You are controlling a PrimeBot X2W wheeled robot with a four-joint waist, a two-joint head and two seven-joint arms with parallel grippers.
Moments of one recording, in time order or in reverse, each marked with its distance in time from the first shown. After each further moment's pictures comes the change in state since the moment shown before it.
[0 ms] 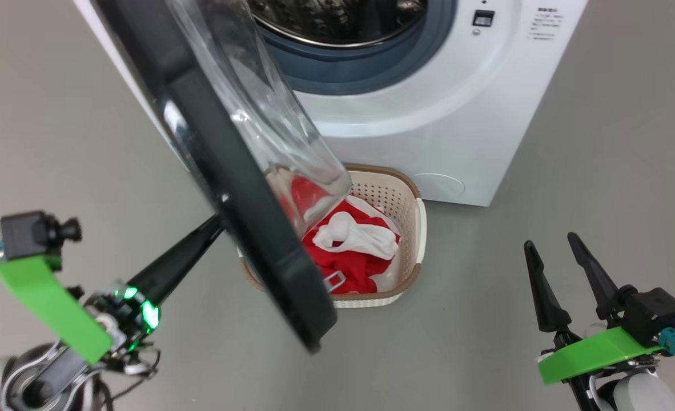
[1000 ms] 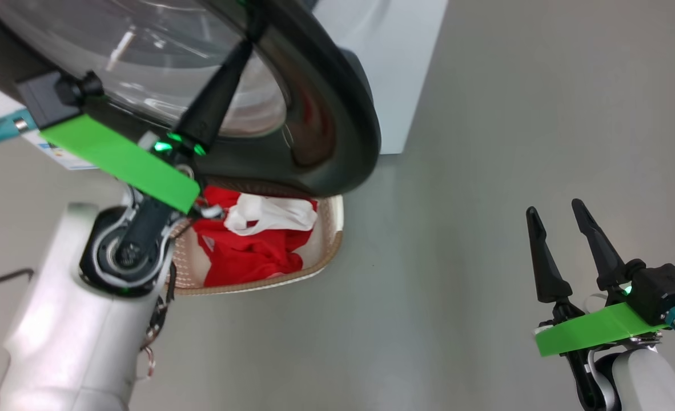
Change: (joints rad) left arm -0.469 0.083 -0.407 0.283 0.184 0.000 -0.671; right arm -0.064 0.032 -0.027 -0.041 -0.012 0.000 0.000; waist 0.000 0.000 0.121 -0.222
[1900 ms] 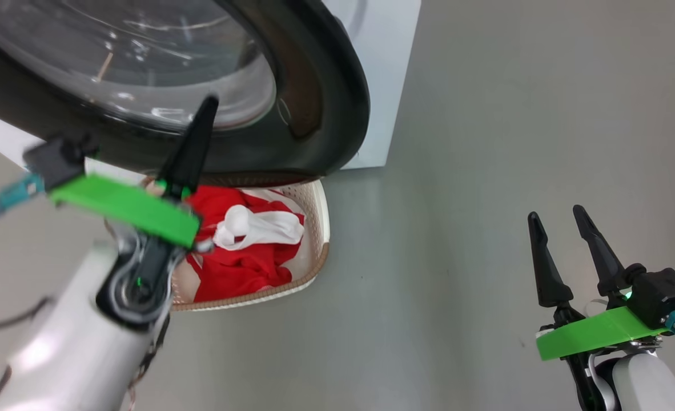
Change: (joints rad) left arm -0.013 0.143 -0.247 0.167 -0.081 0.000 -0.332; right arm 0.009 0.008 -0.008 0.009 0.003 0.000 0.000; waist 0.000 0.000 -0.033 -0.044
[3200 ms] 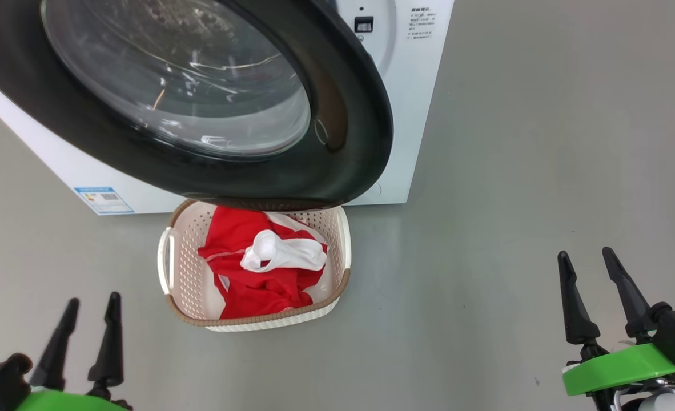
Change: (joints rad) left arm 0.680 -0.058 0.523 -0.090 0.843 0.000 -0.097; right arm 0.122 -0.013 -0.069 -0.011 -0.001 0.000 0.000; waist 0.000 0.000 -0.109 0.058
